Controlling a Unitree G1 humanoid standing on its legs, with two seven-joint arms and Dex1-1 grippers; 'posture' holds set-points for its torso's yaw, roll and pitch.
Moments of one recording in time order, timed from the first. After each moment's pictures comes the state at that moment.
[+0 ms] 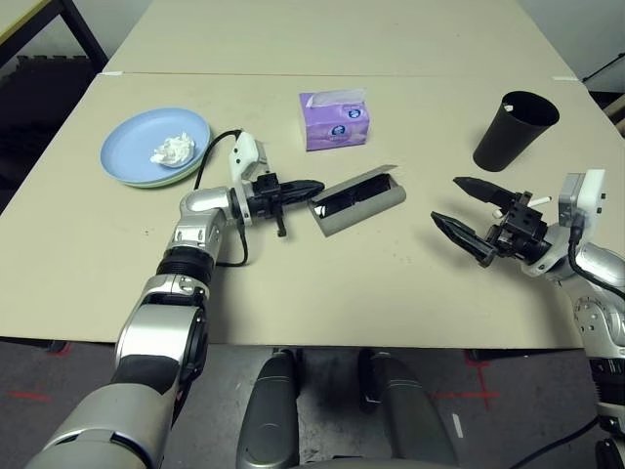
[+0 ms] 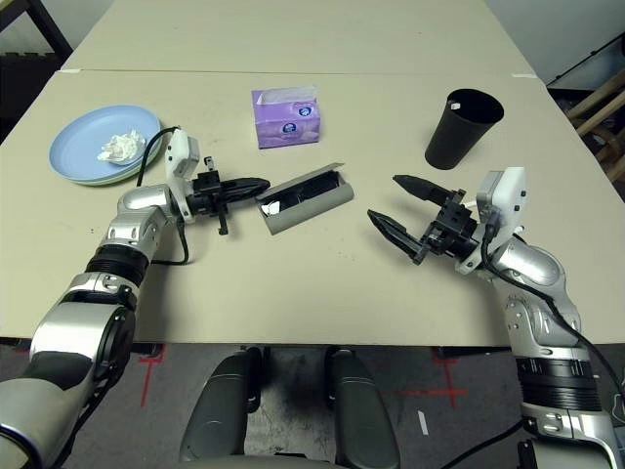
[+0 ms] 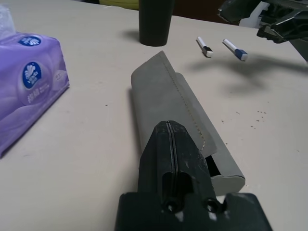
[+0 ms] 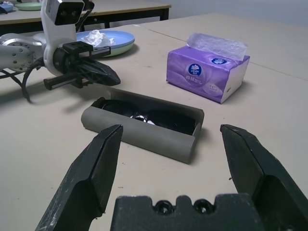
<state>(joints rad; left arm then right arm) -0.86 0.35 0.02 0.86 -0.24 -0.15 -1.32 -0.23 -0.54 -0.20 0.00 0.49 0.04 0.98</state>
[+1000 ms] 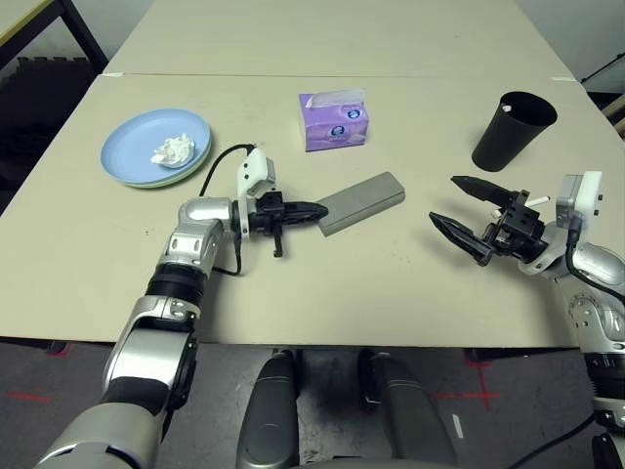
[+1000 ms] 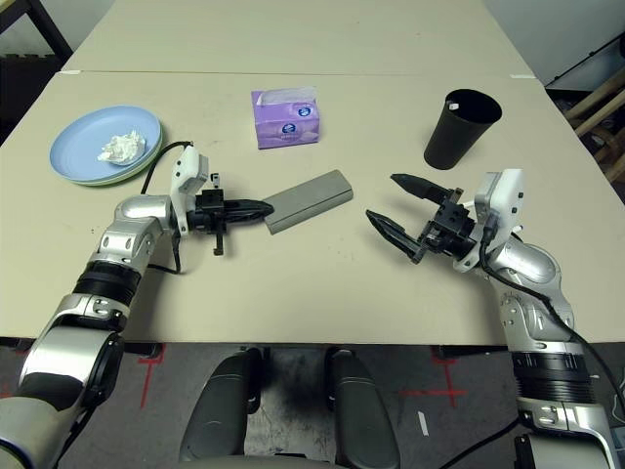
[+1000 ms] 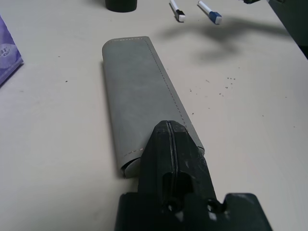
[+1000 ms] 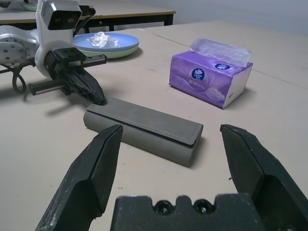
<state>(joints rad) -0.78 0.42 -0.09 0.64 -0.20 -0.01 -1.32 -0.25 -0.53 -0.18 0.07 0.49 -0.04 1.01</state>
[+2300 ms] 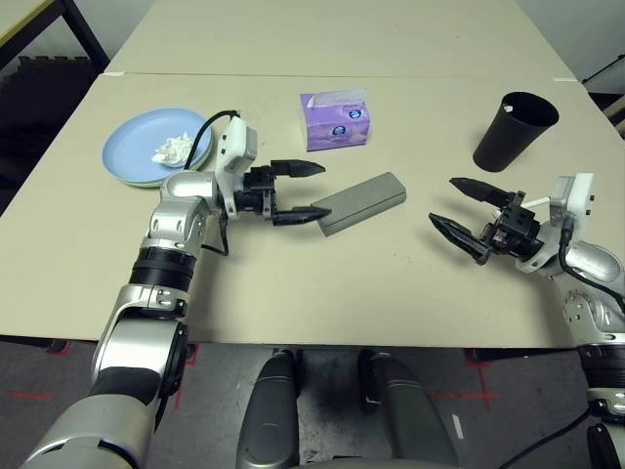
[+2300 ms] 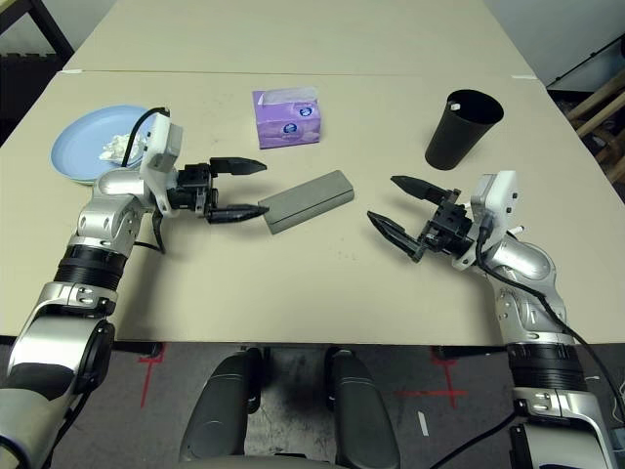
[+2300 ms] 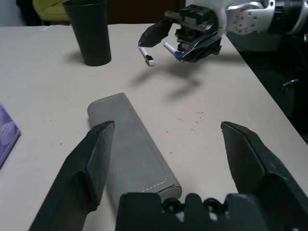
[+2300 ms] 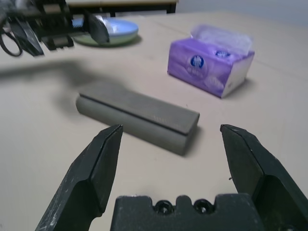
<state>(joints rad) -0.81 0.45 -0.07 0.53 -0.31 -0.03 -1.49 -0.30 -0.57 -0.15 0.20 0.40 -0.11 1.05</state>
